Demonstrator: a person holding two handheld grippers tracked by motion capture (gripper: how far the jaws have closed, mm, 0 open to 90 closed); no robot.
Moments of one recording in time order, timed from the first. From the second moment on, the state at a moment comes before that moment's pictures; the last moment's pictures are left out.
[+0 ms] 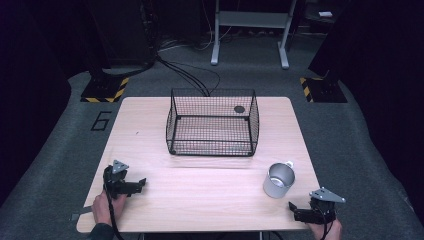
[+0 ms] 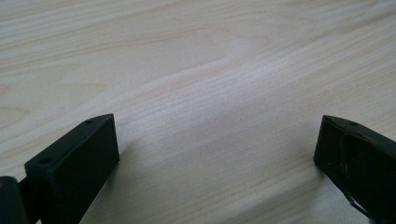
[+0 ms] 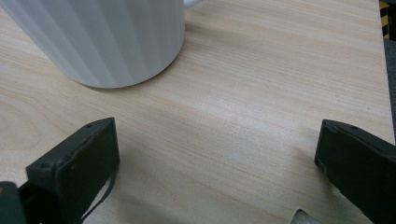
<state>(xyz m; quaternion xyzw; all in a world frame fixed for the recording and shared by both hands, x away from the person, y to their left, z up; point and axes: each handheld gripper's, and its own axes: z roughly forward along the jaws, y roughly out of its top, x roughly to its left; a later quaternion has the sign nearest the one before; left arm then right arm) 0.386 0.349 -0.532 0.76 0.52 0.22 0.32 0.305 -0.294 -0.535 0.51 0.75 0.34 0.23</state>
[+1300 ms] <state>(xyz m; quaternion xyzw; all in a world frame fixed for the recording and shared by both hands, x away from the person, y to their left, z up) 0.406 0.360 -0.532 0.78 0.49 0.21 0.33 0.298 -0.271 -0.481 0.48 0.76 0.37 0.24</state>
